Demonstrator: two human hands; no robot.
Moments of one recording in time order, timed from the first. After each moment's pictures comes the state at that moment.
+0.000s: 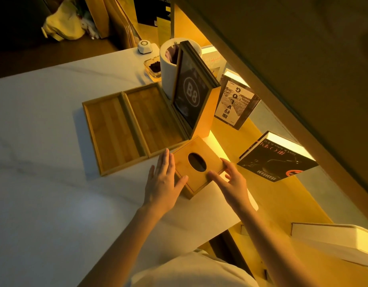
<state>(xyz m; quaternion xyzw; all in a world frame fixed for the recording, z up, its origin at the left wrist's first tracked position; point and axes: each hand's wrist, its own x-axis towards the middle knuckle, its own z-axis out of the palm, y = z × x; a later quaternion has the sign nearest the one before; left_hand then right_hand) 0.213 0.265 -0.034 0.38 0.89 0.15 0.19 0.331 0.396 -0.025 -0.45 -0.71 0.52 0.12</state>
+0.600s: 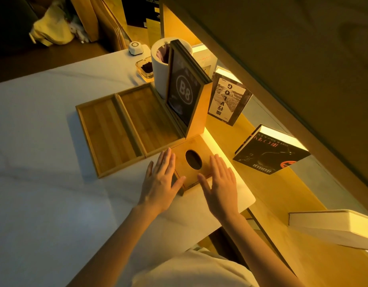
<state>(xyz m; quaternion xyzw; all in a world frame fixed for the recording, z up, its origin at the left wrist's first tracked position) 0.210 0.254 -0.039 0.46 0.86 0.16 0.16 0.335 0.357 -0.036 -0.40 -0.88 0.25 0.10</state>
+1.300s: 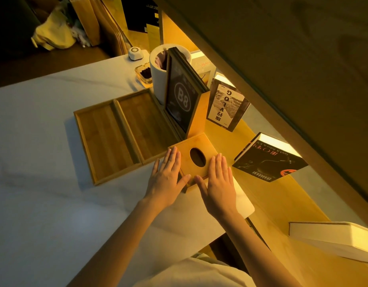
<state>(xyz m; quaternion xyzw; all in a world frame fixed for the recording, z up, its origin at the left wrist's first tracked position) 0.200 0.292 -0.038 0.46 0.86 0.13 0.19 0.322 0.382 -0.048 -0.40 -0.90 0.18 0.02</state>
